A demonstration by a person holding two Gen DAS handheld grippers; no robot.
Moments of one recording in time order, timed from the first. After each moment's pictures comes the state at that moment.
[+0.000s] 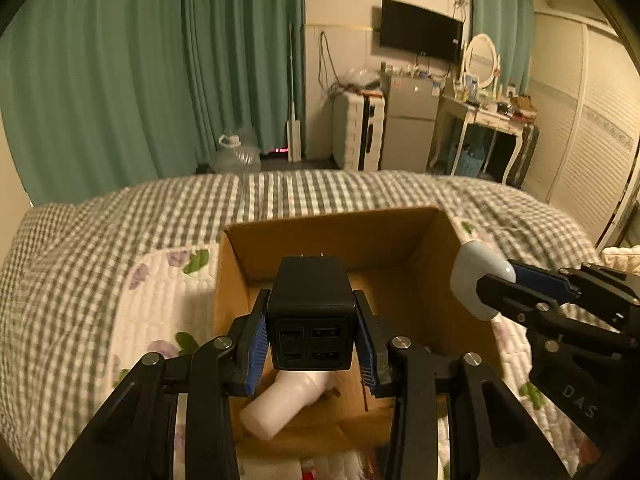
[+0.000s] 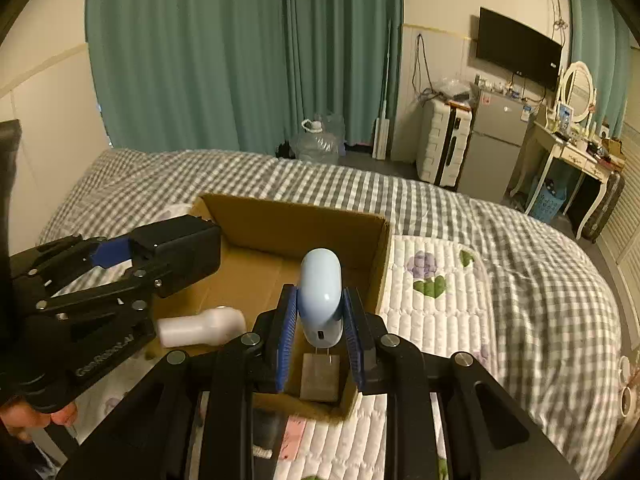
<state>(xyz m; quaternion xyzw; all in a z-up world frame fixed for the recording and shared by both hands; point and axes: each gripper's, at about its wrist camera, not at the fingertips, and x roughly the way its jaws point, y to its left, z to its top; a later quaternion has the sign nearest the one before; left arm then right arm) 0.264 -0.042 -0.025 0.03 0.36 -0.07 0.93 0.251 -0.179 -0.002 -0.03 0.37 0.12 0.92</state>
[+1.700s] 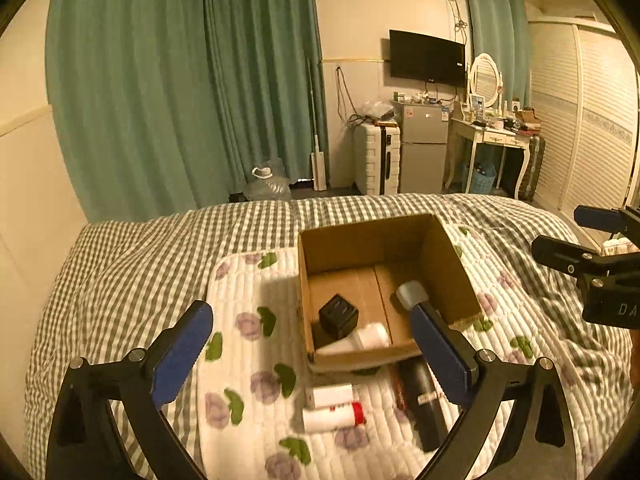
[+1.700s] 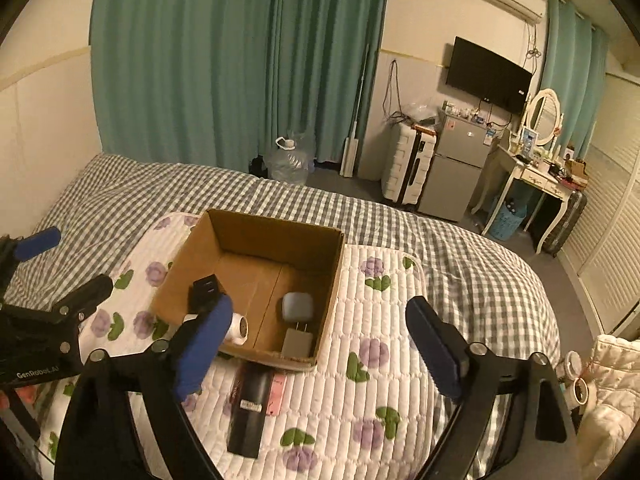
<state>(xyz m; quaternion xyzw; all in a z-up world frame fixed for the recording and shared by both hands) 0.130 0.006 0.043 0.06 0.30 -0.03 0.95 0.151 -0.184 0.076 -0.07 0.33 0.06 0.94</state>
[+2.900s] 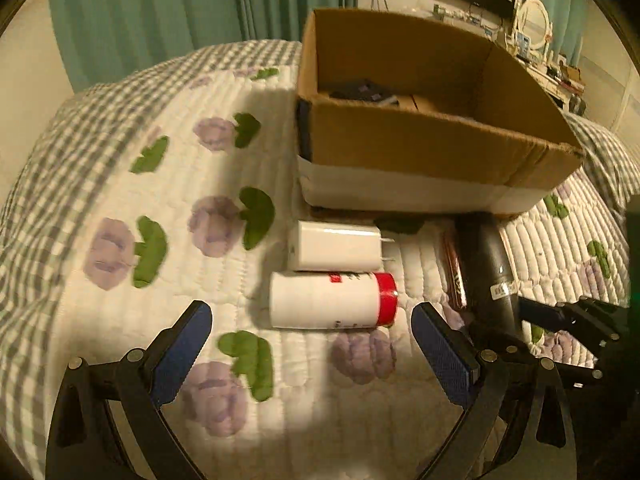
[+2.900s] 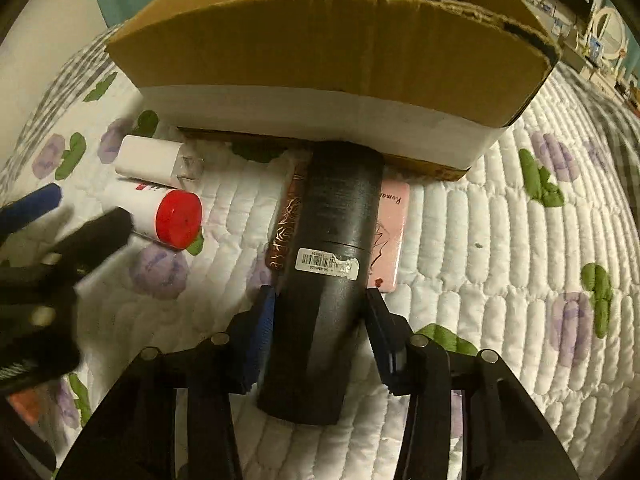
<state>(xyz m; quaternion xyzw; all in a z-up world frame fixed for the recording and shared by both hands) 0.148 0.007 -0.145 0.01 0.46 0.01 0.89 0.167 -0.133 -0.177 -0.06 0.53 0.12 0.84</state>
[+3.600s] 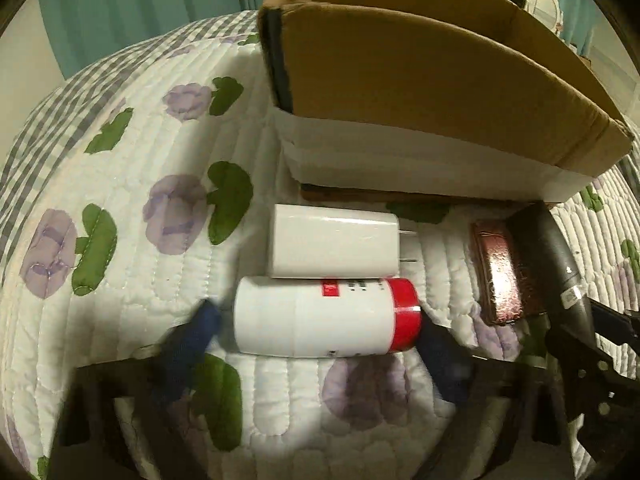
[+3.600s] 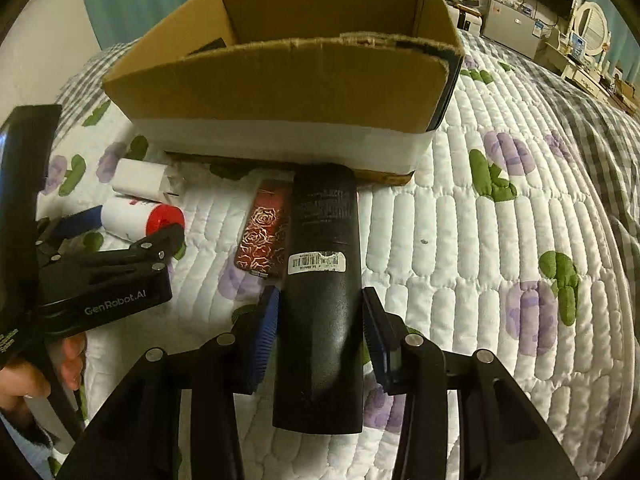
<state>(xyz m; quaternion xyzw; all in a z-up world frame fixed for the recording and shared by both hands) 0.178 -0.004 -0.185 0.01 0.49 0.02 0.87 0.156 -0.164 -0.164 -0.04 0.51 0.11 0.85</state>
